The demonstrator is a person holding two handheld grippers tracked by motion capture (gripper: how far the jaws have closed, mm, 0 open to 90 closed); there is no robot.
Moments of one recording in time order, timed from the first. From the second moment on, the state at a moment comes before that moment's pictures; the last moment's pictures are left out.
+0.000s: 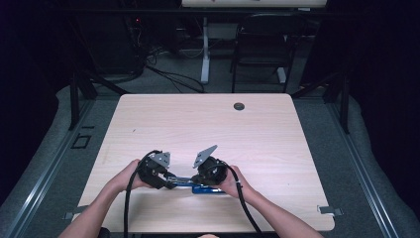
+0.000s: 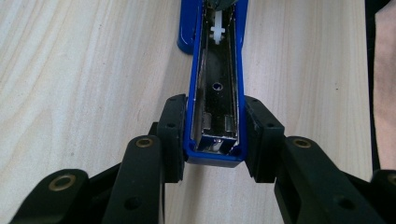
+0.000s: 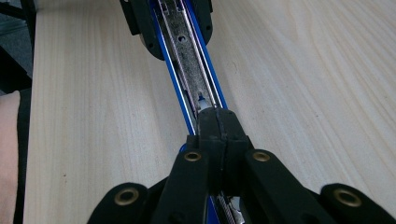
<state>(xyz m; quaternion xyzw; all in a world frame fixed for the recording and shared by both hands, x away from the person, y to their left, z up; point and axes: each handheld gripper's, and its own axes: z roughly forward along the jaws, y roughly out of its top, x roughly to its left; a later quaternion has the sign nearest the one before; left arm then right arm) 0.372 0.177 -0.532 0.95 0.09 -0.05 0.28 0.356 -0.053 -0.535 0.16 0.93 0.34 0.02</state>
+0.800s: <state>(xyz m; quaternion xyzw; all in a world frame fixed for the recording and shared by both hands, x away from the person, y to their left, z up) 0.371 0.179 -0.522 0.94 0.08 -0.05 0.32 0.352 -0.050 -0.532 0.15 0.92 0.35 0.02</state>
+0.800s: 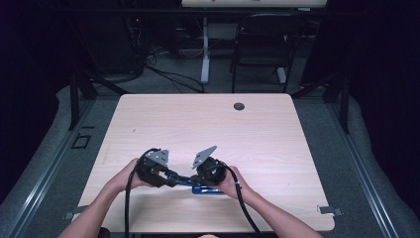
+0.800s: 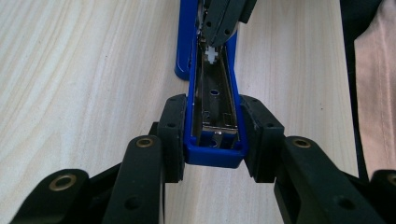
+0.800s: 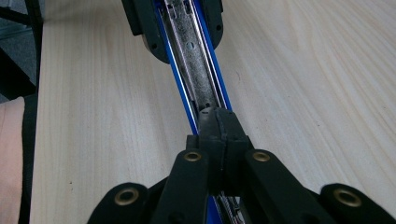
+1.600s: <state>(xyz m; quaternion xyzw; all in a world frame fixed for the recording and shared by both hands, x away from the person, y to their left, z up) 0.371 0.178 -0.521 0.94 0.08 -0.05 0.33 0.351 -0.049 -0.531 0.15 0.92 0.36 0.02</state>
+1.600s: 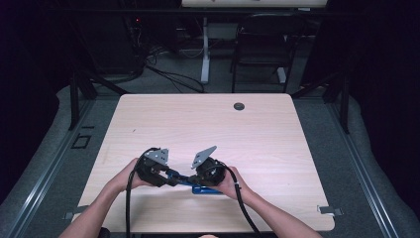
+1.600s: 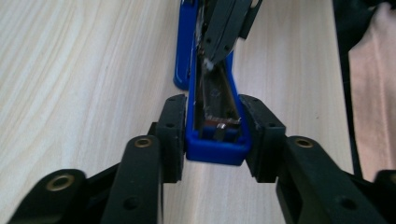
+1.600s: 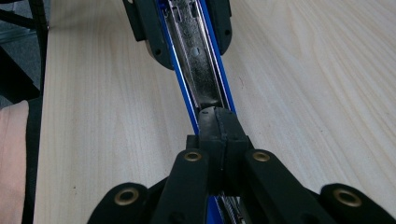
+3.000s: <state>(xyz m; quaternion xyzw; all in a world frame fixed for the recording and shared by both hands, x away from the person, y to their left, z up) 0.367 0.171 -0.514 0.93 0.07 -0.03 0.37 0.352 -0.056 -0.522 0.15 0.92 0.37 0.03</state>
